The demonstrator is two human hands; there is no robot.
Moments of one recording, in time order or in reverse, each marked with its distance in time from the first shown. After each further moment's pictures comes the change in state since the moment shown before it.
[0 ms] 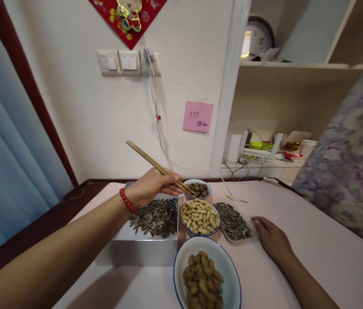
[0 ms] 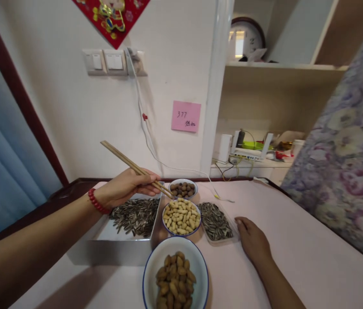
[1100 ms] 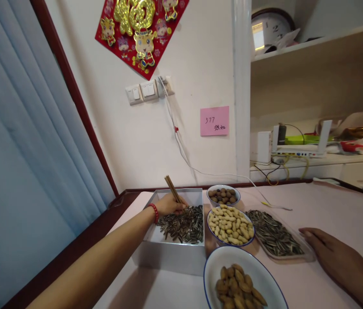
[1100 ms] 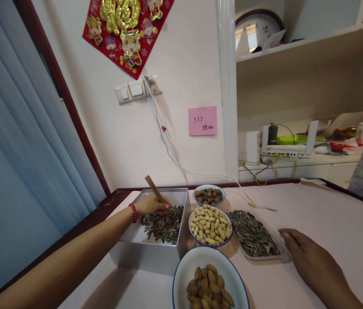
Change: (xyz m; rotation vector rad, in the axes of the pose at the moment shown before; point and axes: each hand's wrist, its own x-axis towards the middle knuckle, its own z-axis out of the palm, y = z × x) left_hand 0.014 -0.080 -0.067 0.537 0.122 -0.211; right_hand 0.020 0.038 0.021 0.084 -0.051 0.001
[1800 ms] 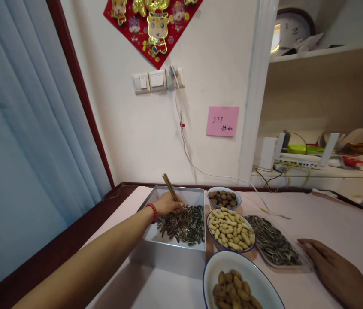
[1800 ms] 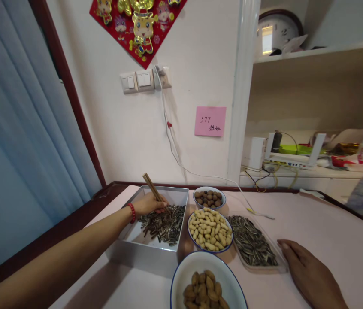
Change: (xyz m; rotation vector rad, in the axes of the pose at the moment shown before) left_hand 0.009 -0.019 0.002 -0.054 0.095 -0.014; right_hand 0.000 0.004 -0.004 -0.015 -0.021 0.044
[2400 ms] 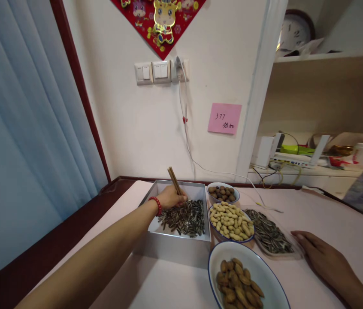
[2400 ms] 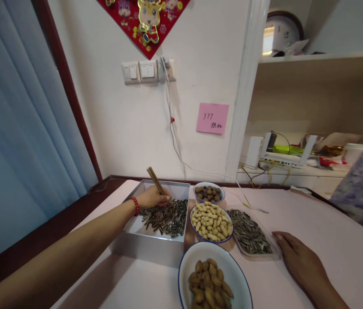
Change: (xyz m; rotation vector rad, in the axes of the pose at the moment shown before) left_hand 0.002 -0.002 0.000 0.007 -0.042 0.104; right_hand -0.007 -0.013 -0.009 -0.051 0.029 -0.012
